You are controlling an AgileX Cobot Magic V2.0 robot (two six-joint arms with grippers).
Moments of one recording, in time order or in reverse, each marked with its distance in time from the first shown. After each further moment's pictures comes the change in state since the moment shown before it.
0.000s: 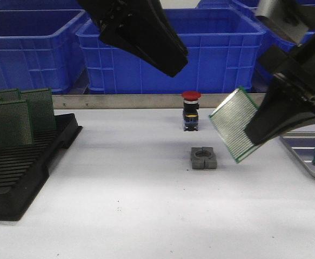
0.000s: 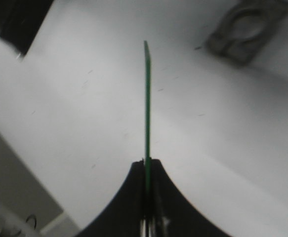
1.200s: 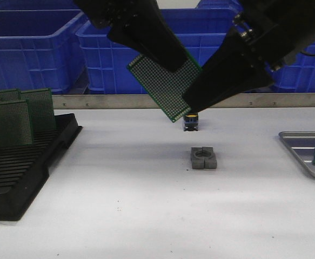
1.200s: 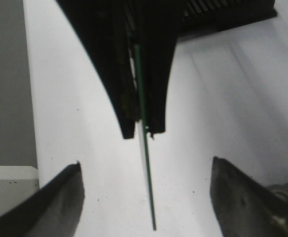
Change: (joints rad) left arm 0.000 0.000 0.000 0.005 0.022 0.000; right arm 0.162 -0.015 -0.111 0.122 0.064 -0.683
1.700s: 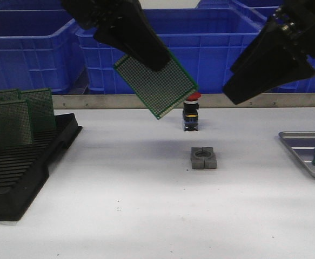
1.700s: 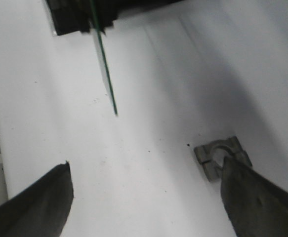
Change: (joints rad) left arm 0.040 0.000 0.000 0.016 0.000 0.000; right arm -0.099 -0.066 0.000 -0.122 0.002 0.020
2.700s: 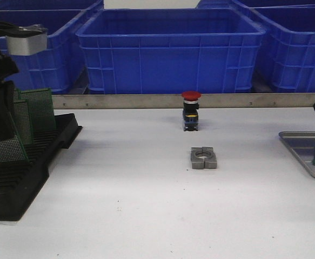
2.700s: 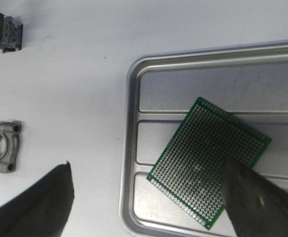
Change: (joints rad) left arm 0.295 0.009 0.156 0.583 -0.045 0.008; right arm -0.471 0.242 0.000 0.004 -0.211 0.645
